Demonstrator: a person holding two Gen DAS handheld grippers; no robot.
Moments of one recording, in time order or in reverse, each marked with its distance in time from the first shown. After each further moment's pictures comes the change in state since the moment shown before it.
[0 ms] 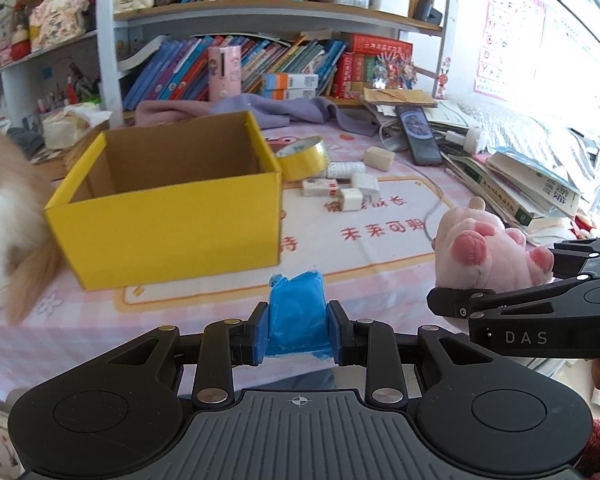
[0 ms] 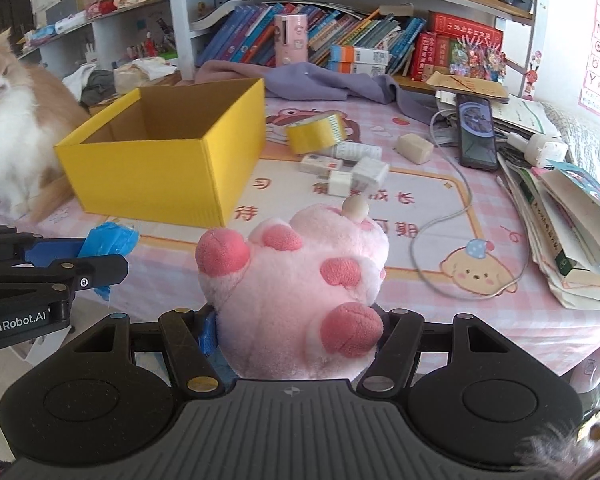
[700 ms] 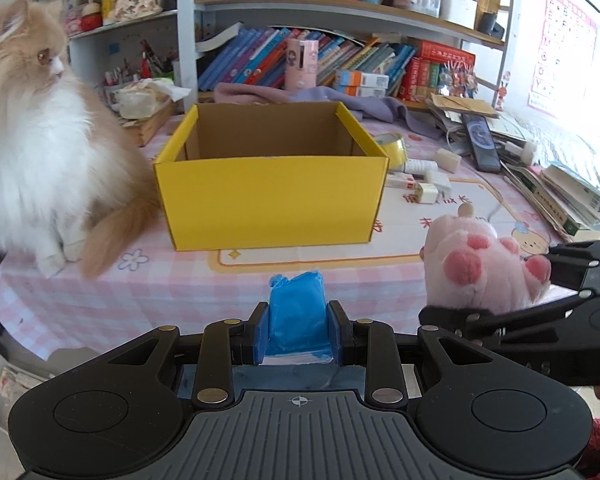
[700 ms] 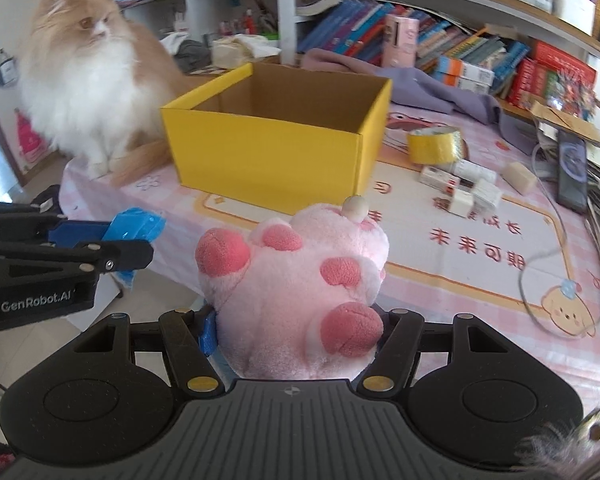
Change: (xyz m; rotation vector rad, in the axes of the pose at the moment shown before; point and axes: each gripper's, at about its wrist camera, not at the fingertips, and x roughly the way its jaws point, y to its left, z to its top) left arm -0.034 0.062 -0.024 -0.096 0.006 0.122; right arm 0.016 0.079 0.005 -0.172 0.026 0.183
